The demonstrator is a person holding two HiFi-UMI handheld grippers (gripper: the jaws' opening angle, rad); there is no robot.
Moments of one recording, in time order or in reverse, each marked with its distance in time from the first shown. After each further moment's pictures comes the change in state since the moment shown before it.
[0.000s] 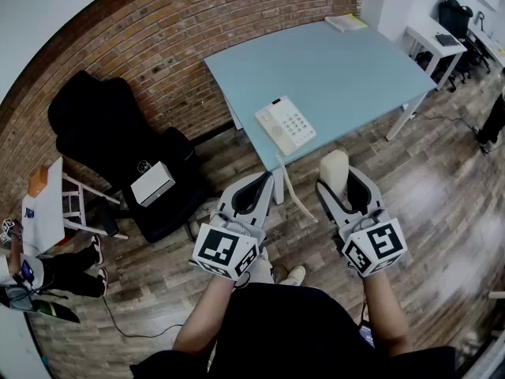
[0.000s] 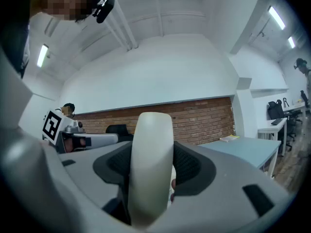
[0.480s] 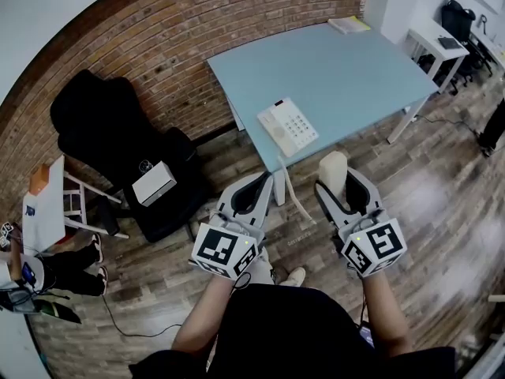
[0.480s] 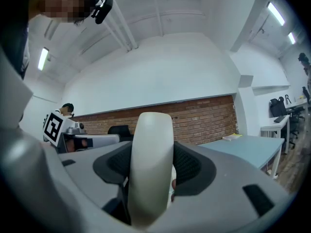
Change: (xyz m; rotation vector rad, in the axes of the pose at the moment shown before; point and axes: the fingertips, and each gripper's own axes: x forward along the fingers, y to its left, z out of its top) left arm -0.001 0.006 0.003 -0.007 -0.001 0.007; right arm 0.006 0.005 0.002 0.015 0.001 0.019
